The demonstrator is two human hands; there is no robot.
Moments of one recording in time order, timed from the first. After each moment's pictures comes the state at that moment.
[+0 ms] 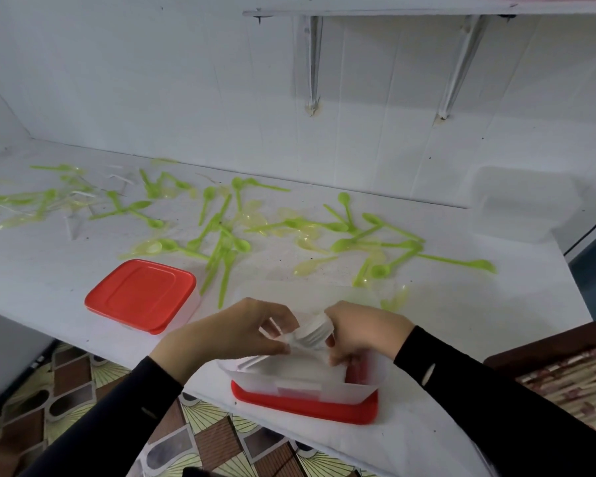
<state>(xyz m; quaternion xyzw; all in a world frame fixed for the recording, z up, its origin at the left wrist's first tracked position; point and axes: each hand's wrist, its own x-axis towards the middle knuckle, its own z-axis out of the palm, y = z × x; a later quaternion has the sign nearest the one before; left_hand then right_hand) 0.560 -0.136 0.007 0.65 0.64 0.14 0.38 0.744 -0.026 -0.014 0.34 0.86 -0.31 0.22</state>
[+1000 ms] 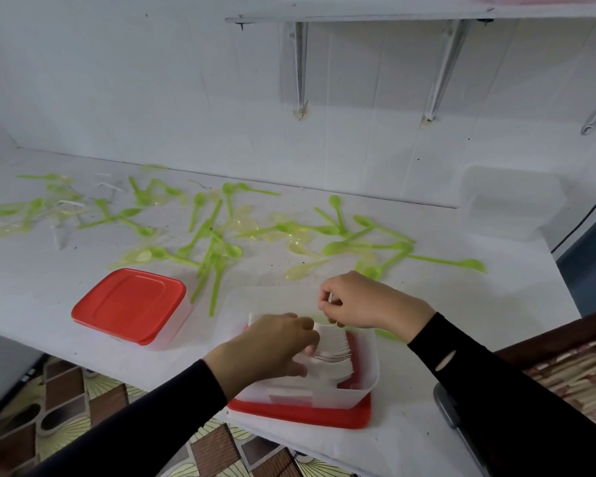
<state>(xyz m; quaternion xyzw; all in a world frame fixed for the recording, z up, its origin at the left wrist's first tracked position) 0.610 -0.109 -0.017 0.82 0.56 -0.08 0.08 0.760 -0.004 0.019 0.34 0.89 -0.30 0.04</state>
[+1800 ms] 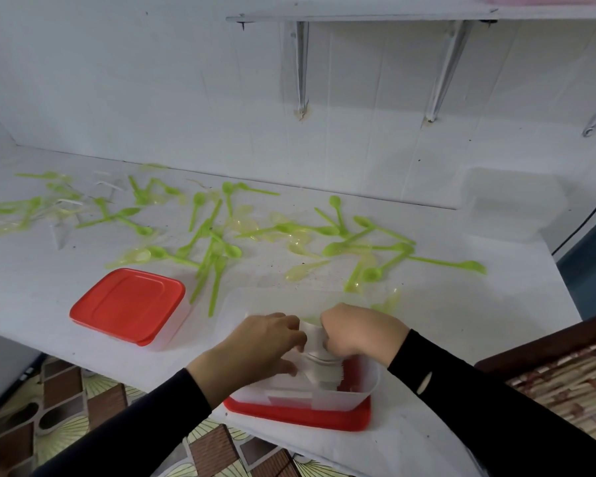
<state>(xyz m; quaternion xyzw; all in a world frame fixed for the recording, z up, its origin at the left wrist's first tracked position) 0.598 -0.118 -0.016 0.79 0.60 -0.11 0.08 0.742 -0.033 0.002 0.37 0.89 -0.12 0.26</state>
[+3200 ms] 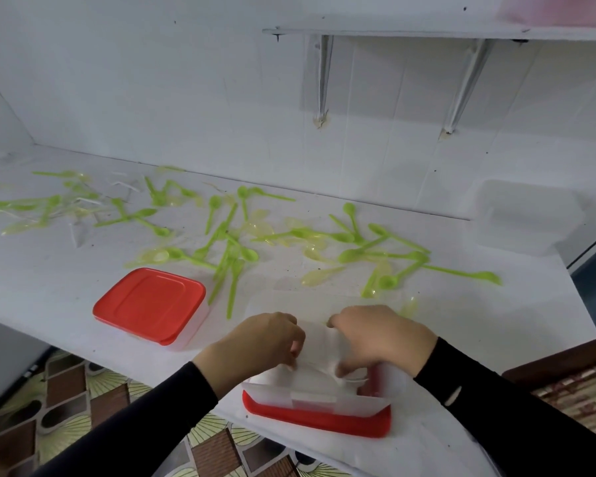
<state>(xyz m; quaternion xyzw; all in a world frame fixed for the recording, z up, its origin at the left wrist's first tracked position) 0.567 -0.117 -0.017 0.75 0.64 -0.07 0.16 0.741 -0.036 0.010 0.30 0.93 -0.07 0.21</state>
